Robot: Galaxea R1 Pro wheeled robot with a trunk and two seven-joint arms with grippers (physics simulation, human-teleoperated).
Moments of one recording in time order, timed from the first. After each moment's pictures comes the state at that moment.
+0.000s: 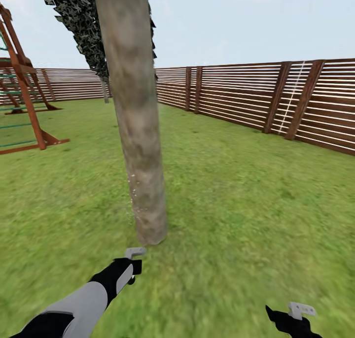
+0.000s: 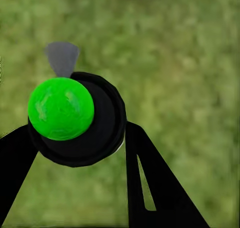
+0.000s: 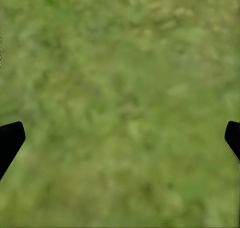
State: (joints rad) left arm -0.76 -0.09 -0.02 -0.23 0.11 0.31 0.19; right arm -0.44 -0.21 -0.66 -0.19 0.36 -0.23 0.29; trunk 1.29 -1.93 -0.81
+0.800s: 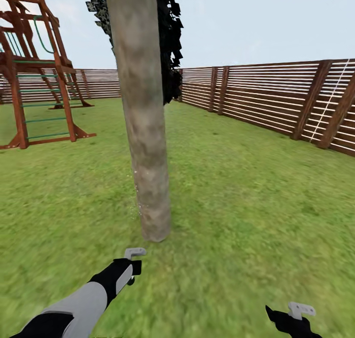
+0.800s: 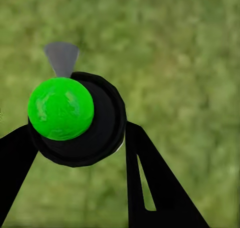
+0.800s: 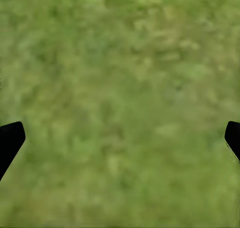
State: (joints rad) left arm -0.76 -0.09 -0.02 -0.23 0.11 0.30 0.19; right arm -0.44 -0.21 -0.66 -0.19 0.36 -0.23 0.29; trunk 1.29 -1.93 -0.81
